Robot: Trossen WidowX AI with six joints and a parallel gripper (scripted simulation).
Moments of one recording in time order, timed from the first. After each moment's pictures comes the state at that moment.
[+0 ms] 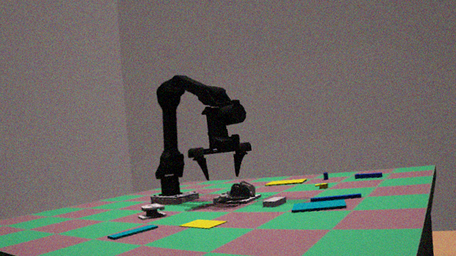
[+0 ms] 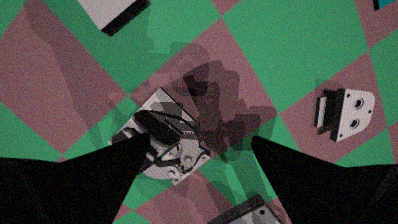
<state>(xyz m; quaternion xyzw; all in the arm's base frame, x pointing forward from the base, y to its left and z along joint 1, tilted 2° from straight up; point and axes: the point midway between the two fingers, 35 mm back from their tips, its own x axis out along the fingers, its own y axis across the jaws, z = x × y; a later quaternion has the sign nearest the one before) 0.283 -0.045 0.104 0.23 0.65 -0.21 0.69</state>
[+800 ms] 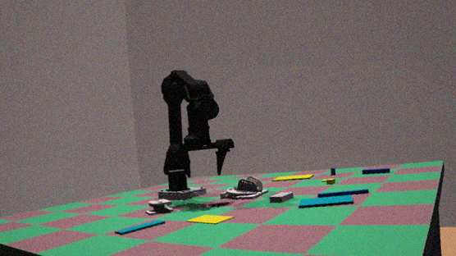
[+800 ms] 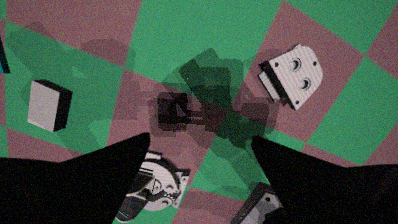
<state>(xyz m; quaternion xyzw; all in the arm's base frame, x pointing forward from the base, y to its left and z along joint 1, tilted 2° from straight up) 0.252 -0.129 0.106 0.40 0.58 -0.37 0.61</state>
